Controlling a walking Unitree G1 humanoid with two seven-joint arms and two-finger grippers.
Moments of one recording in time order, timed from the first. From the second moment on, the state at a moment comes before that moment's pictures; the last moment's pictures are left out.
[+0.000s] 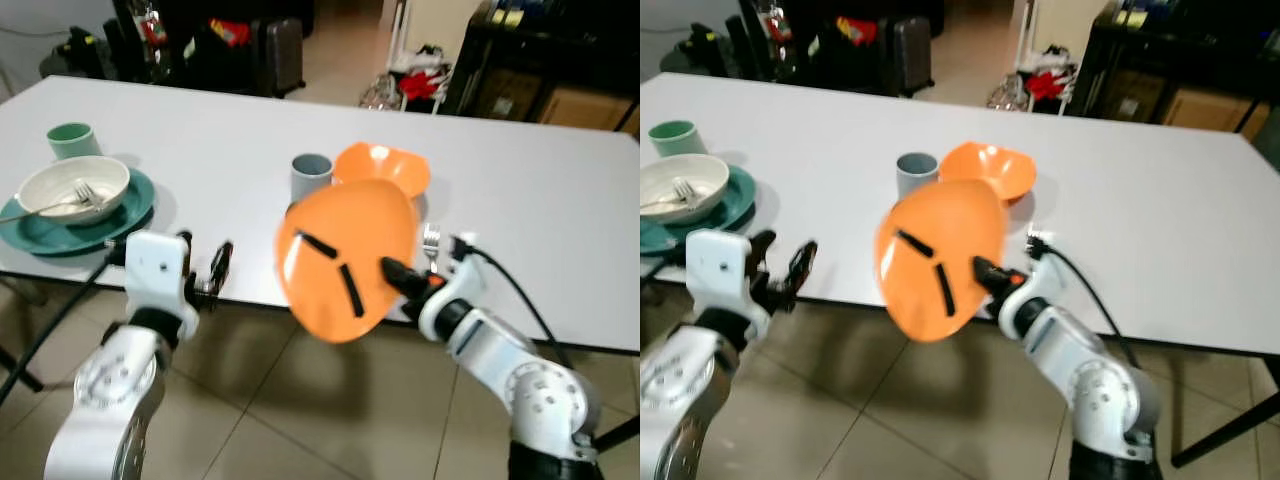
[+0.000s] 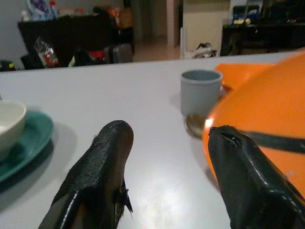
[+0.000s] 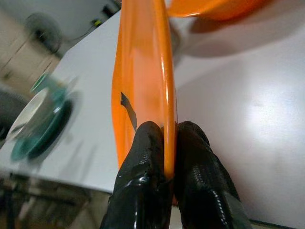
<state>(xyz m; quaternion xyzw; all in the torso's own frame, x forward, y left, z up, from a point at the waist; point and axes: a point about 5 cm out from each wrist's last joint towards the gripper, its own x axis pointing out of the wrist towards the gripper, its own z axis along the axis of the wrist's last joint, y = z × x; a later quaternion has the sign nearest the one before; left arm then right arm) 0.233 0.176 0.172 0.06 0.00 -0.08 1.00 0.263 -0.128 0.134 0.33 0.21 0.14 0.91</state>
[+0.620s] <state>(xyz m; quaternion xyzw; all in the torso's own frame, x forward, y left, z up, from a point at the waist) 0.234 0.170 0.177 0.09 0.01 -0.19 0.98 0.285 -0.141 0.109 0.47 0.28 0.02 0.84</state>
